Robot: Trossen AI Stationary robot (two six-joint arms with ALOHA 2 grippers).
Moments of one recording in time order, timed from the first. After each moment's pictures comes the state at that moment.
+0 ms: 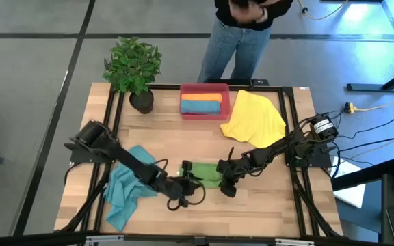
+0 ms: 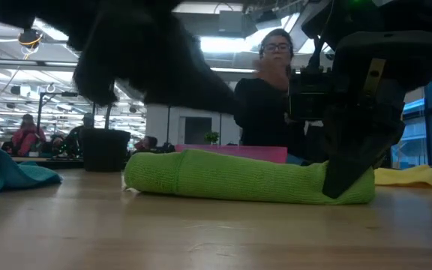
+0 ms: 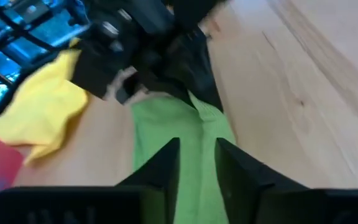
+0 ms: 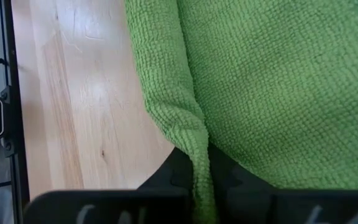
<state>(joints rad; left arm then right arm) -0.49 1.88 0.96 0.35 -0.61 0.11 0.32 1.77 0.73 0.12 -0.16 0.79</state>
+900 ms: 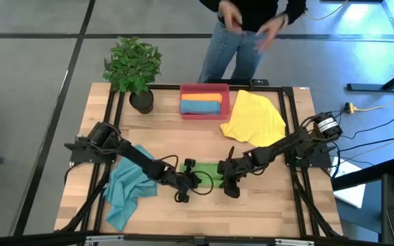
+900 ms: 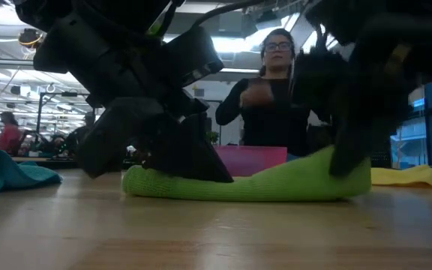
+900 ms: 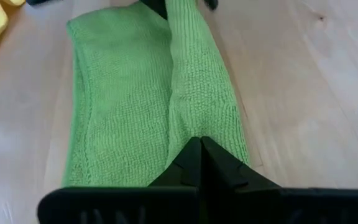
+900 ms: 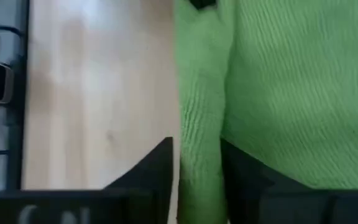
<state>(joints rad) -0.39 1.99 0.97 0.23 -0.37 -0.02 0.32 1.71 0.75 0.09 -0.17 0.62</state>
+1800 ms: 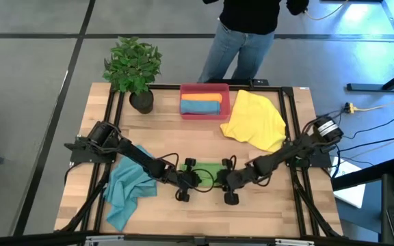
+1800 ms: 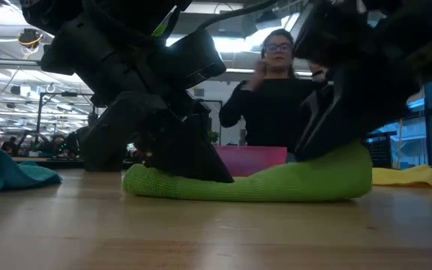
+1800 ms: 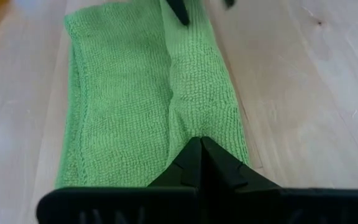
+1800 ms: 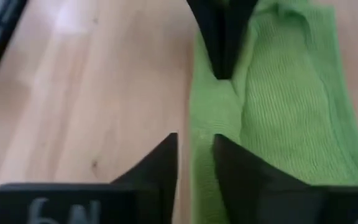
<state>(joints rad) -0.37 1.99 0.97 0.23 -0.32 -0.04 0.46 1.73 0.80 0.14 0.19 0.38</state>
